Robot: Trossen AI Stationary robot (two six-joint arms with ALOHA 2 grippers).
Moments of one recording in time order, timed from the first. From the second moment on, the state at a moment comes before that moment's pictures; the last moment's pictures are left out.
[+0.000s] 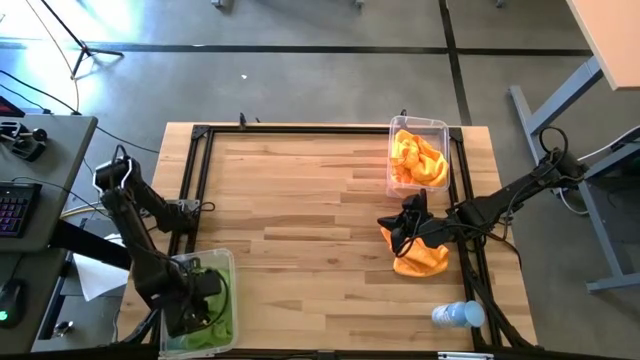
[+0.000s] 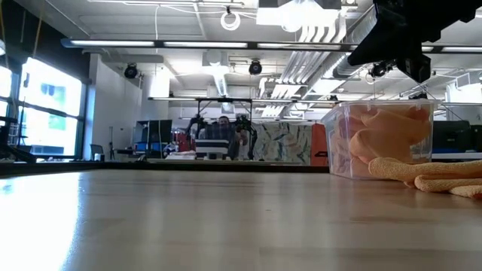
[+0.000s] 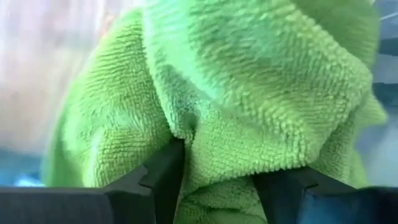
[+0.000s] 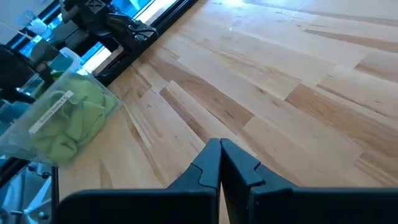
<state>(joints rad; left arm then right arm) -1.10 1.44 1.03 -1.02 -0.07 -1.40 0.46 1.03 0.63 -0.24 0.65 1.02</state>
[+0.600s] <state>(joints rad) -1.09 1.44 1.41 -1.47 -0.04 -1.54 0.46 1.03 0.63 -0.27 0.65 0.92</state>
